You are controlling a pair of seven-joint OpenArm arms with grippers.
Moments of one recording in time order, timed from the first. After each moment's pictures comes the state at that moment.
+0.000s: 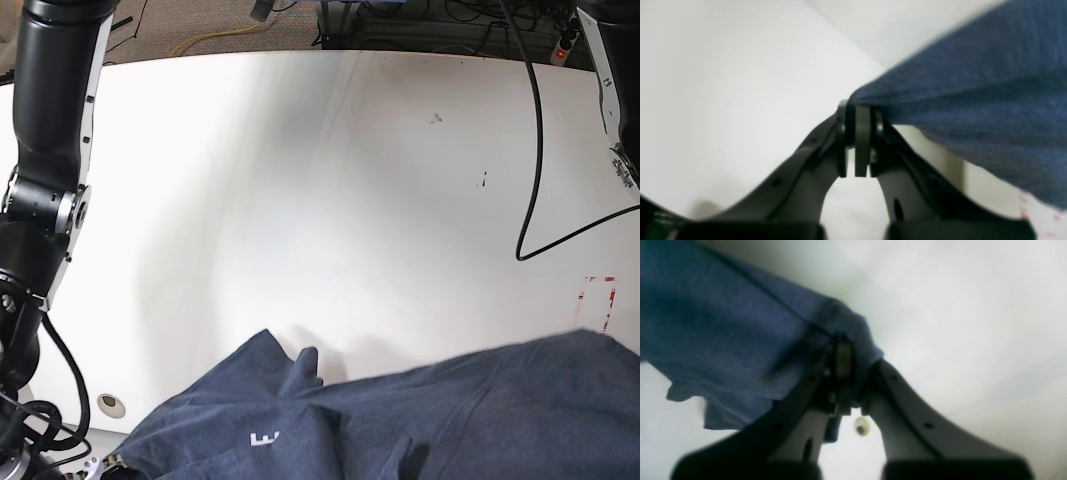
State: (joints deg) left arm -52.3 -36.1 -14.6 110.4 8.9 -43.4 63.2; right arm 63.9 26.0 -0.1 84.8 27.8 39.6 -66.7
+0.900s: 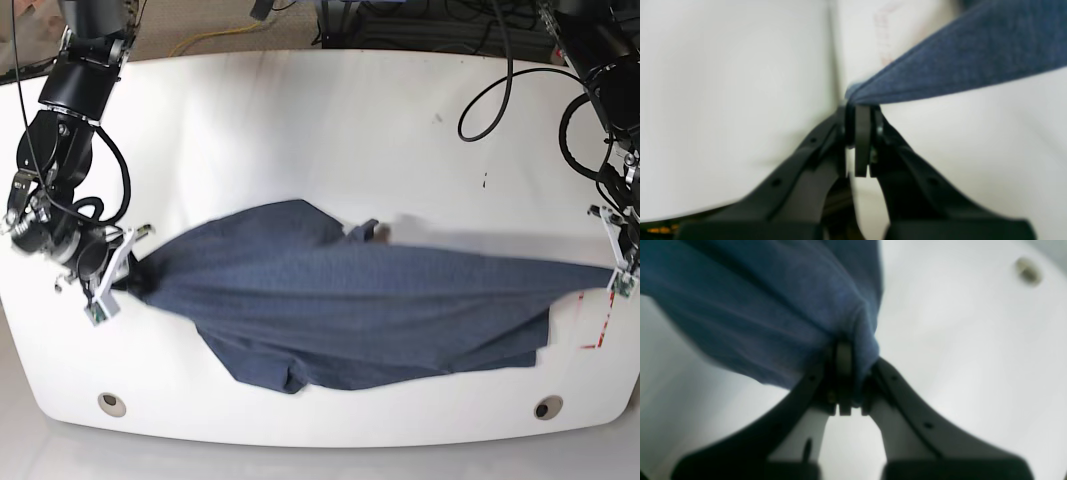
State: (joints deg) left arm -4.1 -24.5 -27.0 114.7 7.8 -43.4 61.9; right arm 12.5 23.7 19.2 95.3 38.2 41.0 -71.8
